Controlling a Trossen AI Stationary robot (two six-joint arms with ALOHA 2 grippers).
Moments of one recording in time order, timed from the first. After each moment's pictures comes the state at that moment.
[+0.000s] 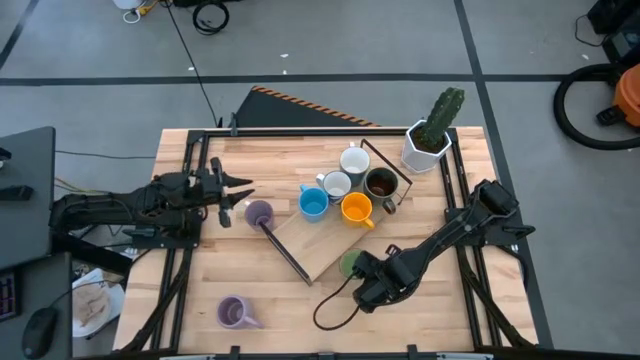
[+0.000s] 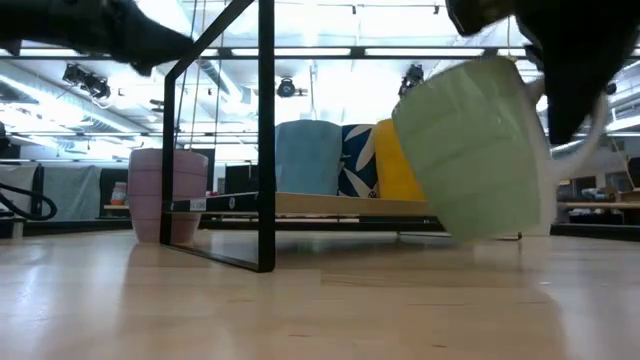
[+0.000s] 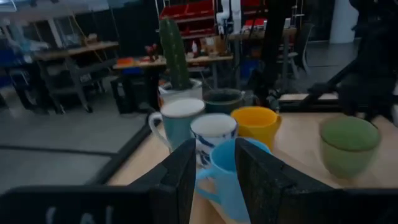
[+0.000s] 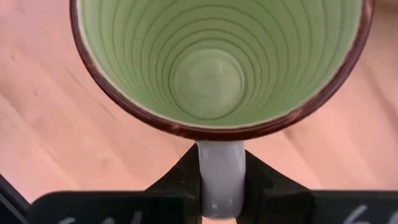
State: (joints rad) left arm 0.08 0.41 0.33 0.07 -0.18 0.10; right arm 0.58 1.87 1.44 -1.05 0.18 1.24
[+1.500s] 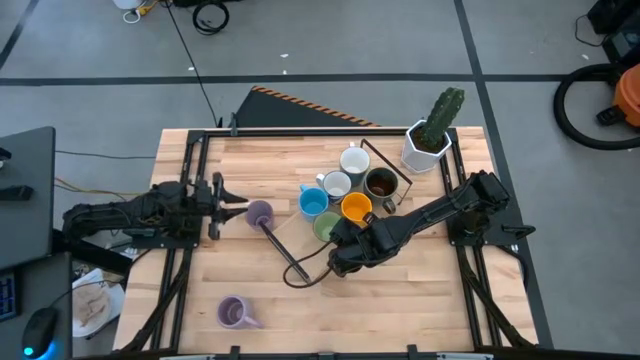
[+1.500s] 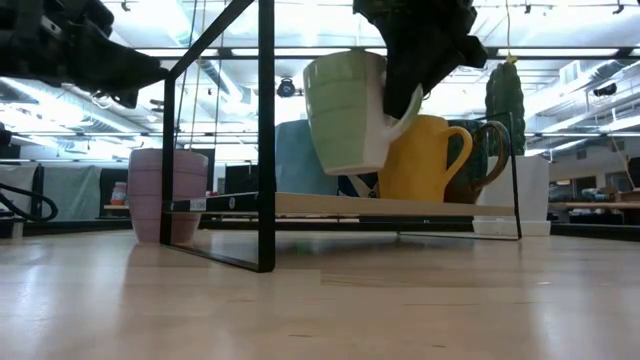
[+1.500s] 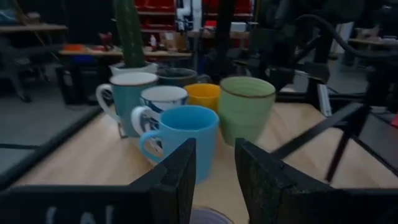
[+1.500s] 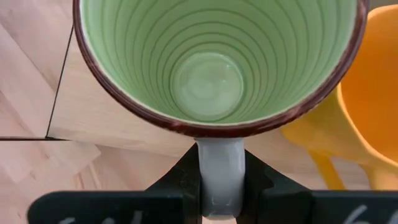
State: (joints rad) left arm 0.08 0.12 0.15 -0.05 0.00 -0.02; right arm 0.37 1.87 1.57 -1.02 0.43 1.03
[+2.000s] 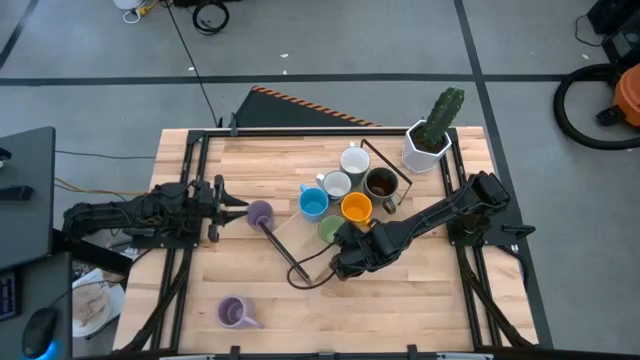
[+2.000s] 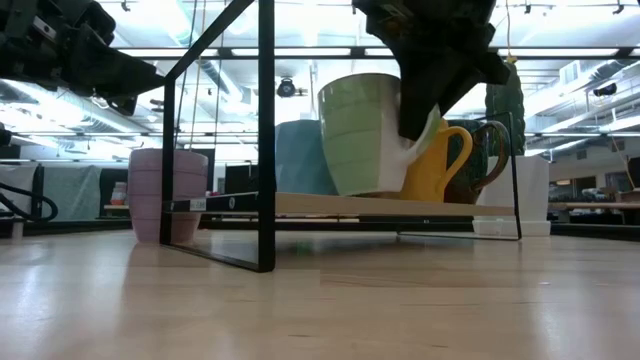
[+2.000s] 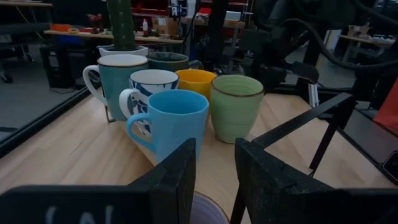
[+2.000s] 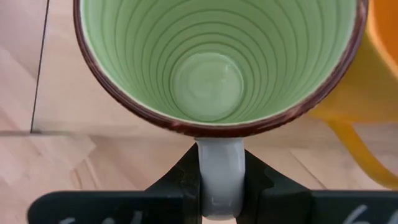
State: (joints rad) left arm 0.07 0.12 0.15 -0.10 0.02 -0.07; right arm 0.39 1.87 1.49 -0.98 0.40 1.15
